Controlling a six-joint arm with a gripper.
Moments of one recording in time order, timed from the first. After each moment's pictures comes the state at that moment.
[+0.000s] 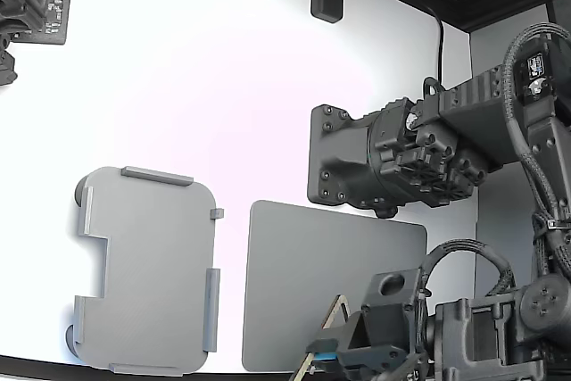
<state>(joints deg) 69.7 100.5 91.2 84.0 30.8 35.5</state>
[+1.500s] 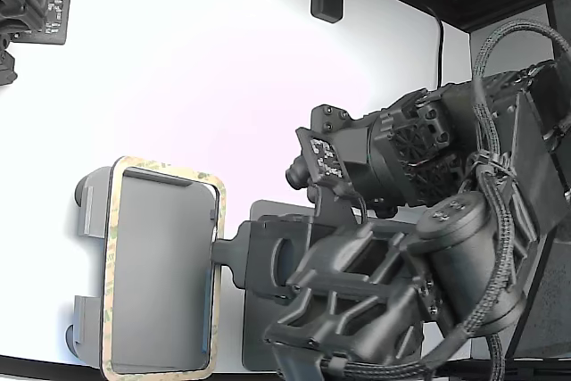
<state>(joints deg) 37.4 84.6 73.2 94.3 16.9 128.9</state>
